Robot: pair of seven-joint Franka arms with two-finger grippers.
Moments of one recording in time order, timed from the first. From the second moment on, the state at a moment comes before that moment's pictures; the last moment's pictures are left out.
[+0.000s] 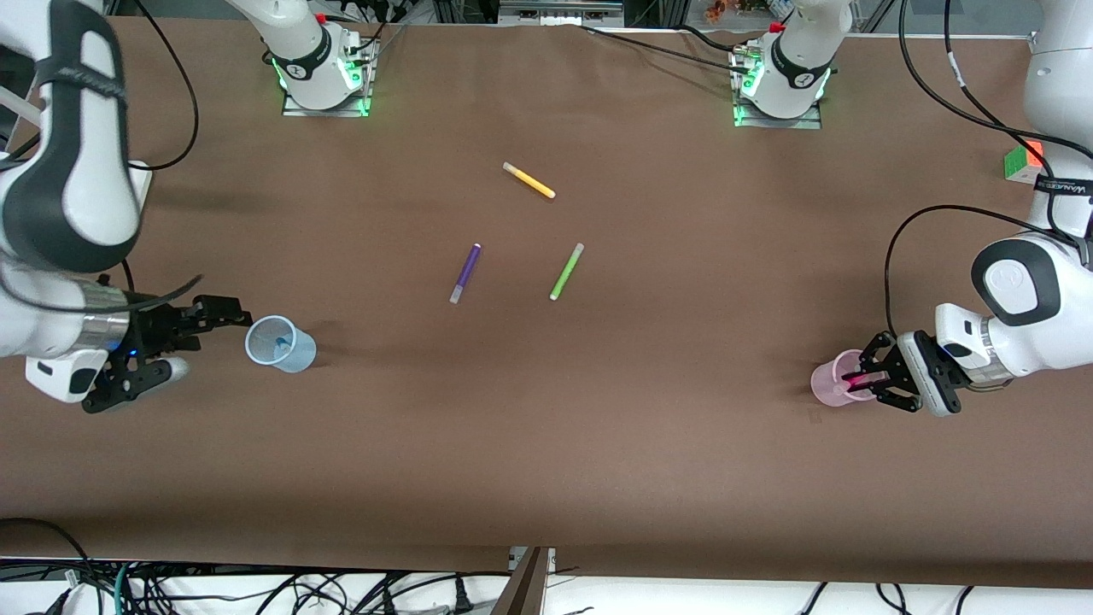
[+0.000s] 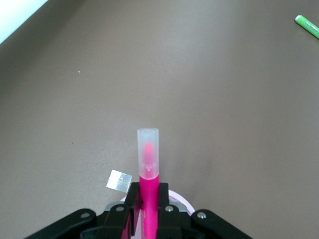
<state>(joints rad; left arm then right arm) 0.51 0.65 -0.41 -1.63 -0.35 2.20 1.54 0.11 0.55 -0.08 -1.19 0.17 1.54 -0.29</state>
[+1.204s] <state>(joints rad) 0.46 0.42 -0.45 -1.58 -0.12 2.02 0.95 0.03 0.08 -0.08 -1.49 0.02 1.42 -0.07</state>
